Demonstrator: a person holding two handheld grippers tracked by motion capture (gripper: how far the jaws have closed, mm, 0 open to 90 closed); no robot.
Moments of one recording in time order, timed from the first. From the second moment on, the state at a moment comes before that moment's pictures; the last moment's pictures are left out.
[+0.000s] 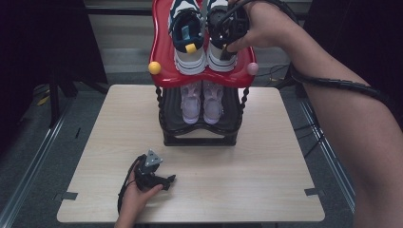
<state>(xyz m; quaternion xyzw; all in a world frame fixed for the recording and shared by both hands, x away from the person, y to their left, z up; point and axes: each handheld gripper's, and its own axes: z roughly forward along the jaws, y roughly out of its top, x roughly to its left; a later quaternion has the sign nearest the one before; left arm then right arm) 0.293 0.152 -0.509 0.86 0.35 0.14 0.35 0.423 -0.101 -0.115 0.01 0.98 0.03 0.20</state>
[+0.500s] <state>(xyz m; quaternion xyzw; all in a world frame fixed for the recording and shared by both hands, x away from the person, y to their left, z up) 0.293 0.152 -0.509 0.85 0.35 0.14 0.35 0.416 -0.107 -0.108 0.10 0.97 0.08 0.20</state>
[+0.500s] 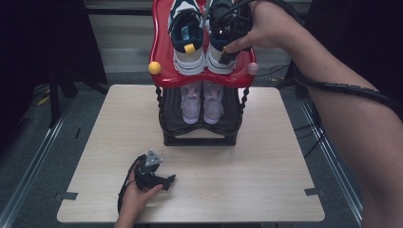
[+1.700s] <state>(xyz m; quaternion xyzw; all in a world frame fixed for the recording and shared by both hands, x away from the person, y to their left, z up) 0.295 0.152 -0.509 0.86 0.36 0.14 0.35 0.374 -0.160 -0.103 0.16 0.98 0.03 0.09</state>
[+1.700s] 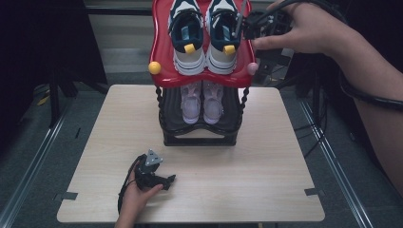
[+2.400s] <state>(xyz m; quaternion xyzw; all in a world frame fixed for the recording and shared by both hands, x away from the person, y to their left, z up) 0.294 0.152 -0.509 0.85 0.36 0.14 0.35 0.343 -0.178 -0.156 0.15 0.99 0.00 0.06</state>
